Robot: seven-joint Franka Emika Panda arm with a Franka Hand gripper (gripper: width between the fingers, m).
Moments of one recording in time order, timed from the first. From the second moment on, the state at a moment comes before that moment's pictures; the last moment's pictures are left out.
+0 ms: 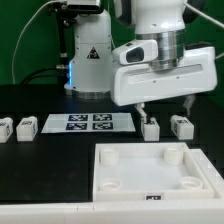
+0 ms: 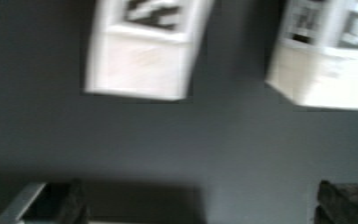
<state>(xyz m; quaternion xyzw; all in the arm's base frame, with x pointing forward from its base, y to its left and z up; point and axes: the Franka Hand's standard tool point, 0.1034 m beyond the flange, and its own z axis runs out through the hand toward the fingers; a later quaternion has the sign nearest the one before) 0.424 0.146 0.051 -1.00 0.00 -0.02 0.06</state>
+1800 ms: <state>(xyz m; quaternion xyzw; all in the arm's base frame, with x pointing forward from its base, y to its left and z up) 0.386 0.181 0.014 -0.90 -0.02 0.43 0.04</state>
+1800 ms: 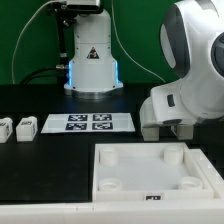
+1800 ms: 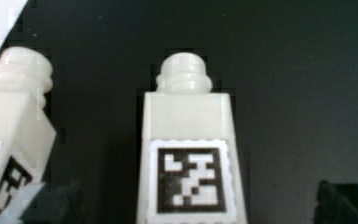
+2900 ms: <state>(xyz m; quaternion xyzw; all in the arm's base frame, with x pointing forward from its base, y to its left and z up) 0.384 0.179 0.010 -0.91 -0.02 0.42 0.04</state>
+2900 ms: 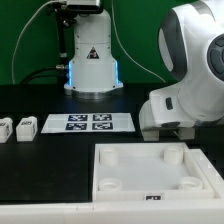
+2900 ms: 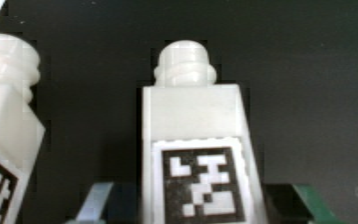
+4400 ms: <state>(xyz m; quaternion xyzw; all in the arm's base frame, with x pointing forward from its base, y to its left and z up) 0.449 0.124 0.109 -0.99 -0.07 0.08 0.06</state>
